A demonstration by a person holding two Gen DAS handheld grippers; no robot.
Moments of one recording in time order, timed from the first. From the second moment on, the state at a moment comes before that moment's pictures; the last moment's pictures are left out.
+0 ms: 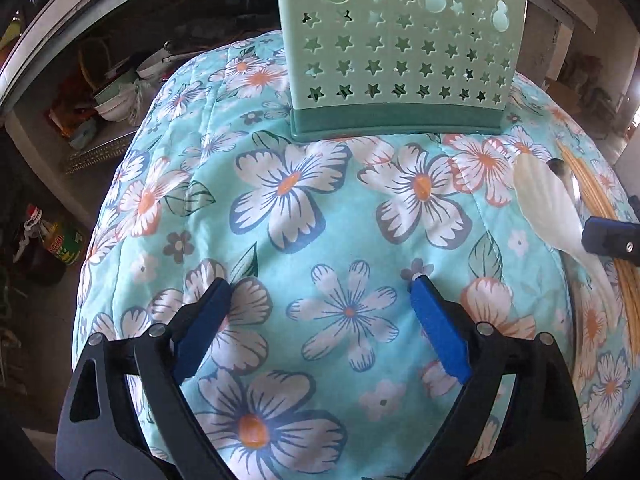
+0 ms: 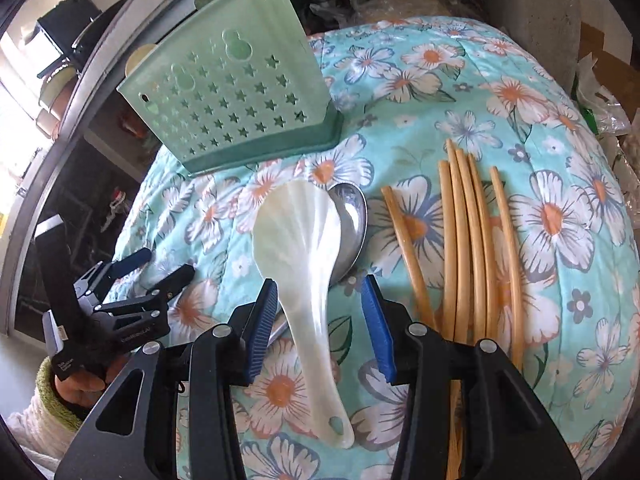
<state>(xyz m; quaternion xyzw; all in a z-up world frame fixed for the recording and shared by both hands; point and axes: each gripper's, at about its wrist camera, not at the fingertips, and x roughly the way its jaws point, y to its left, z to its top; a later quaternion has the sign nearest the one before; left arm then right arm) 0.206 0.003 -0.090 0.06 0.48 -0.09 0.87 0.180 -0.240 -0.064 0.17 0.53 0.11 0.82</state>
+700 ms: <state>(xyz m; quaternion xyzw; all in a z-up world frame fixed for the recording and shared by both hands) 0.202 0.012 -0.090 0.04 0.46 -0.12 0.88 0.164 -0.234 -0.061 0.23 0.53 0.14 0.80</state>
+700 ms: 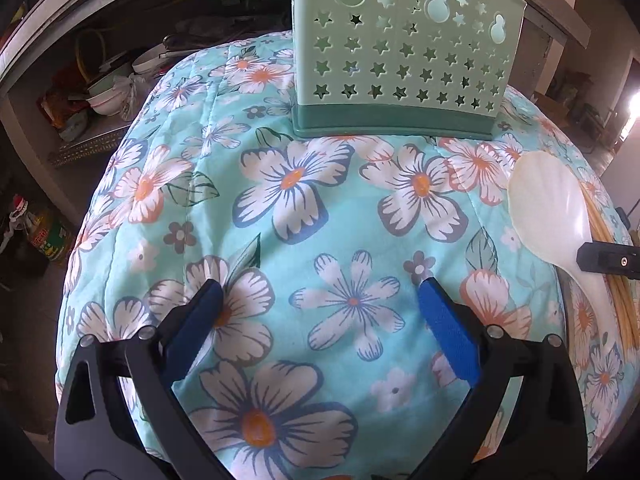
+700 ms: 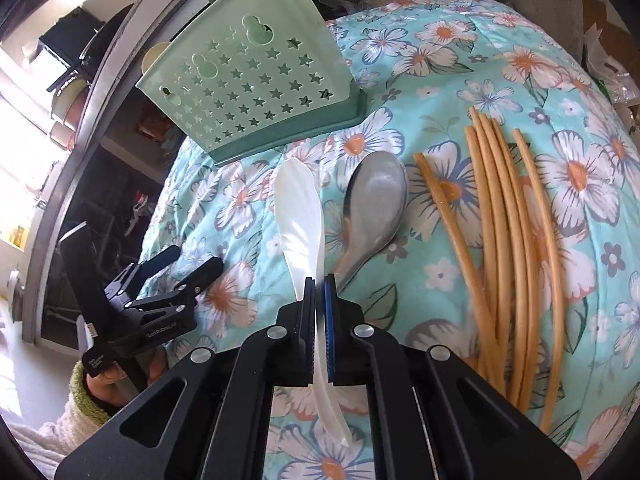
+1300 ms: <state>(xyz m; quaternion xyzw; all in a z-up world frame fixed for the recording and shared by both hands) 0.201 0.043 -0.085 -0.07 0.44 -0.18 0.88 0.160 -0.218 -0.056 0.27 0.54 0.15 0.78</state>
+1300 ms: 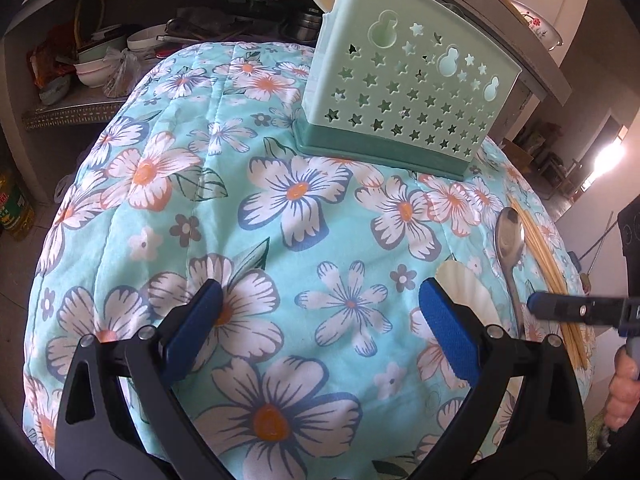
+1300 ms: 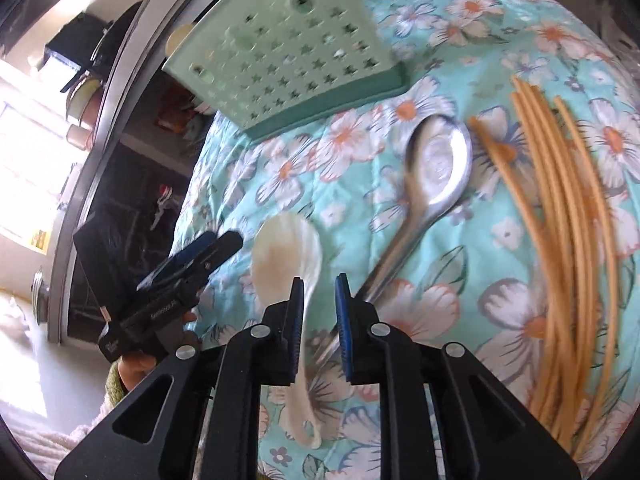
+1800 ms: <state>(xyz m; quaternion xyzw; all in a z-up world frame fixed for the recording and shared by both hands) 0.199 0.041 -0.085 -0.07 0.44 -0.17 0.88 0.193 -0.241 -0.087 0.30 0.53 0.07 0.79</state>
